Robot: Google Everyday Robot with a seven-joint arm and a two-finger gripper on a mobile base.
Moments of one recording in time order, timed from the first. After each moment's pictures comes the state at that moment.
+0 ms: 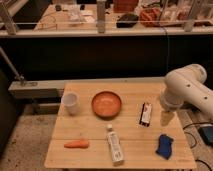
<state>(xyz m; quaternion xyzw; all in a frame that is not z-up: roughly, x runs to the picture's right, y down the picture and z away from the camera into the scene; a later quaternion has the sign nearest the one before) 0.285 0.105 0.685 -0.28 0.02 0.02 0.96</state>
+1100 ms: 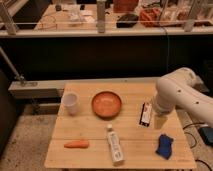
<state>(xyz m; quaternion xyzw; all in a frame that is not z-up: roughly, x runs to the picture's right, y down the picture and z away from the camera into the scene) 0.227 0.125 0.684 -0.27 0.00 -0.03 0.96</state>
